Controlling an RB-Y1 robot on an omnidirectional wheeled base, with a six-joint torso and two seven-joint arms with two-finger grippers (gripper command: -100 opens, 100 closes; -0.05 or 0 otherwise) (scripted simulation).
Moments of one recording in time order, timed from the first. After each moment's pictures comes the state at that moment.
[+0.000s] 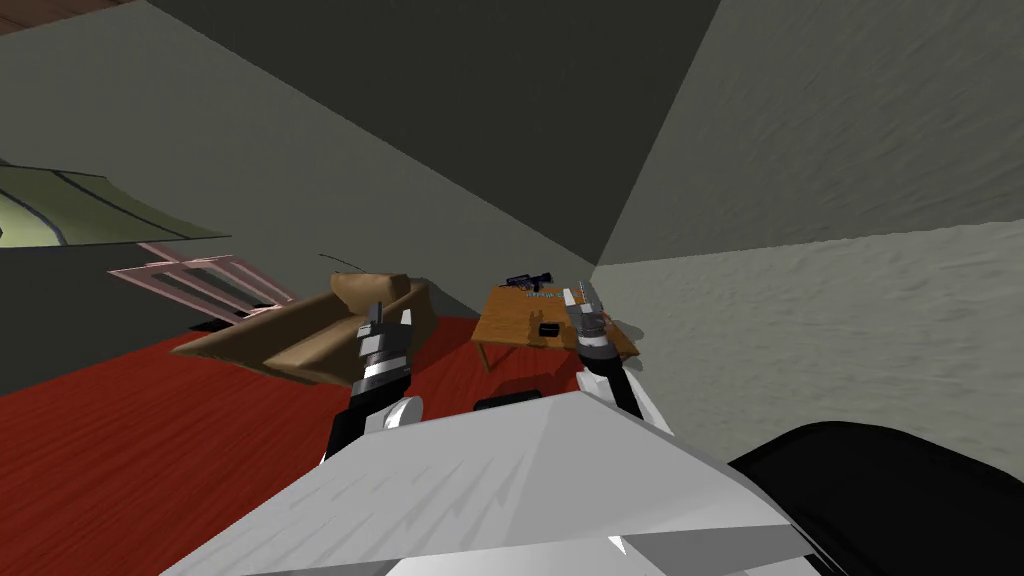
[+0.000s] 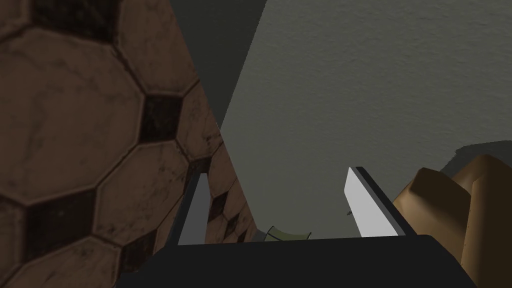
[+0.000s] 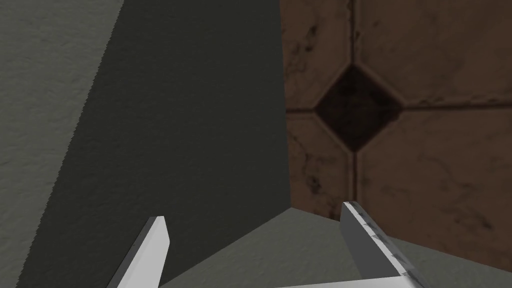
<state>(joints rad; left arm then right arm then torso) 0.55 -0.03 0.00 -2.27 0.12 -0.38 0.02 0.55 -0.13 0.02 -2.27 0.09 -0.58 -0.13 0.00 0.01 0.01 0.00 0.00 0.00</state>
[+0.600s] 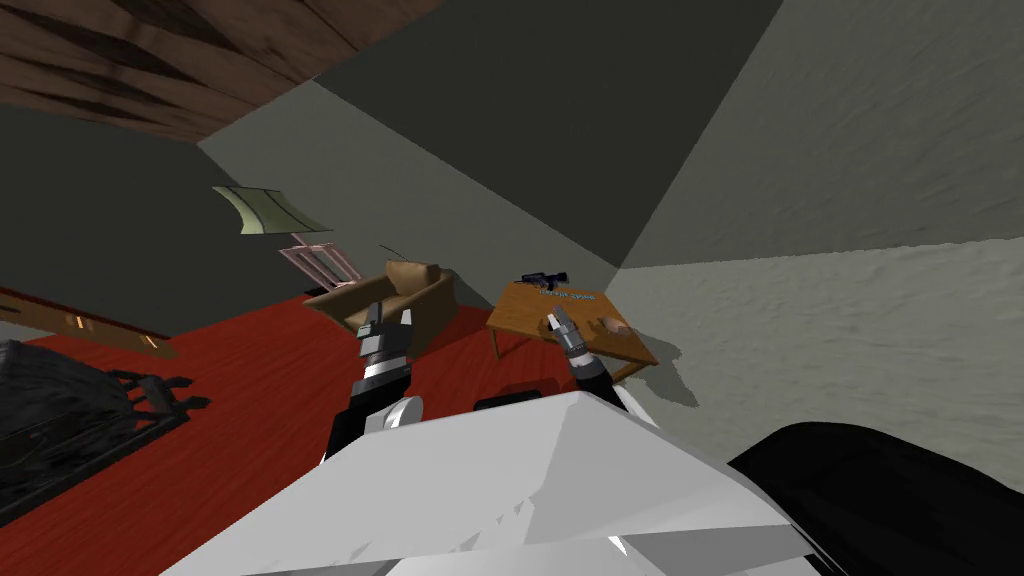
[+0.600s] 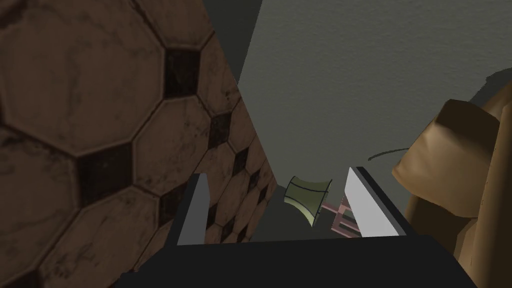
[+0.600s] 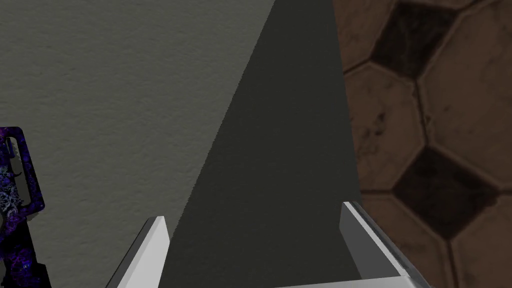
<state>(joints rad) 0.55 -0.03 0.00 -2.27 0.12 -0.38 0.02 0.67 -0.26 0.15 -2.19 0.17 -0.50 -0.13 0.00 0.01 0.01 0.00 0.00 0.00</state>
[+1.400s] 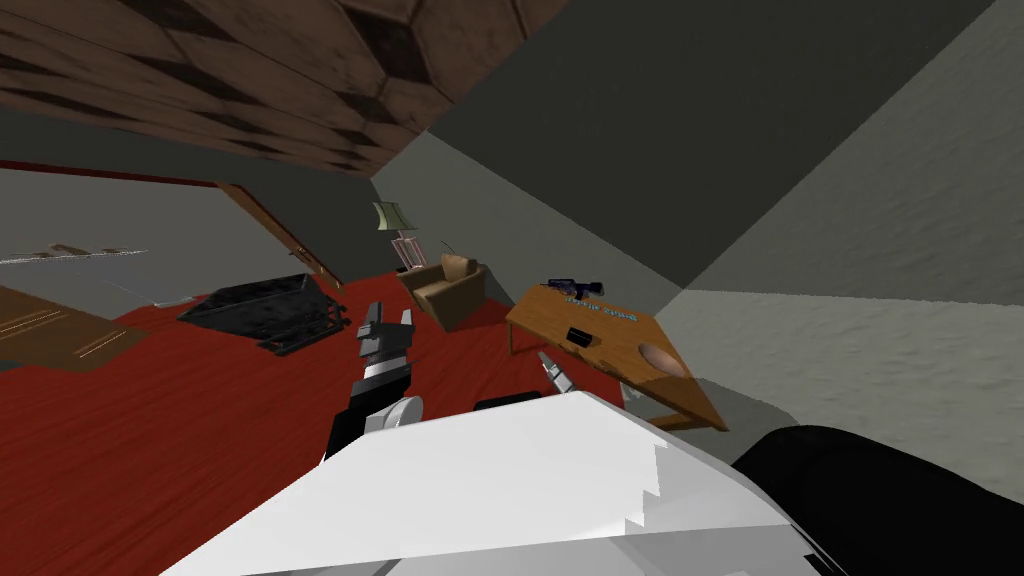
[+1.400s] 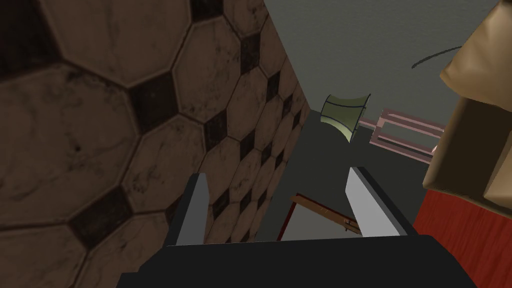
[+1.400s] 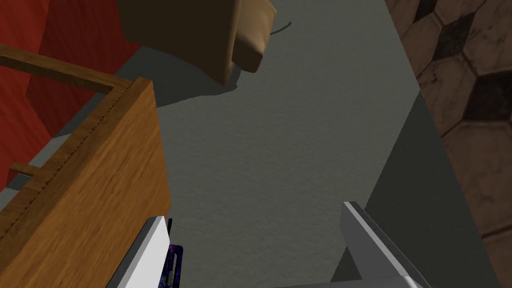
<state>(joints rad) 0.55 -0.03 0.00 -2.27 0.12 -0.38 0.02 0.85 -0.46 0.34 -2.05 0.24 -0.35 -0.08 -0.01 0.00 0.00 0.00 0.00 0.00</state>
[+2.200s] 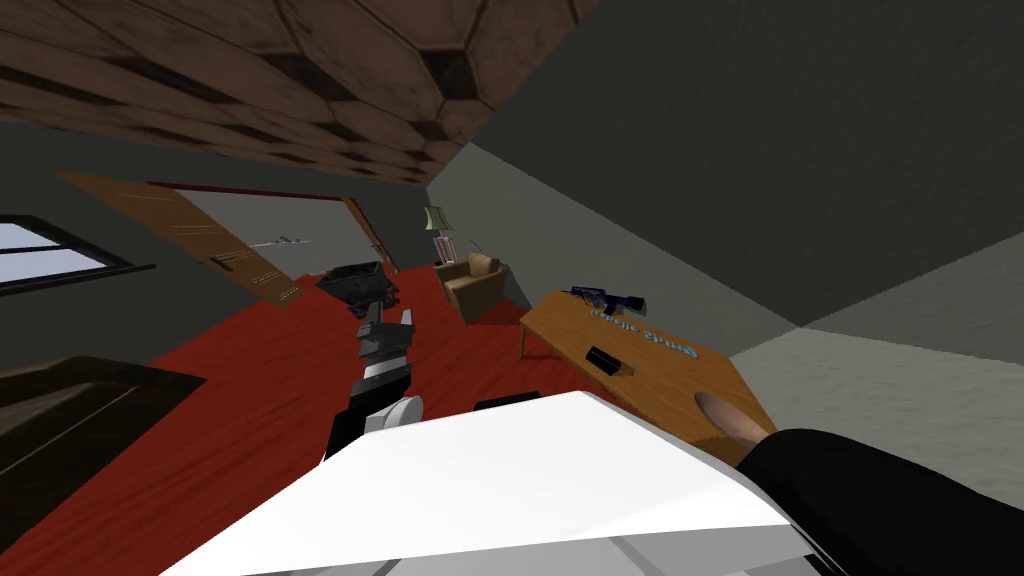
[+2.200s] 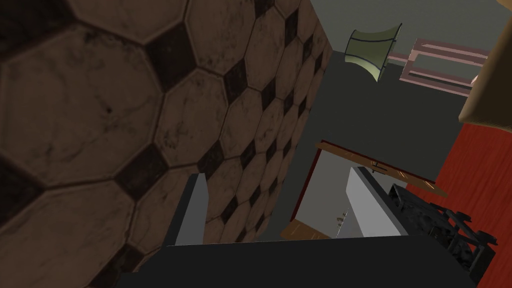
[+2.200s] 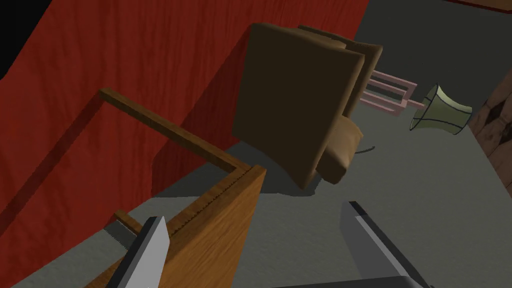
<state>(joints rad) 0.55 -0.03 0.00 -2.27 0.12 -0.38 0.02 0.95 -0.63 0.43 -1.91 0.28 -0.22 -0.04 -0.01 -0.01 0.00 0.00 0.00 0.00</state>
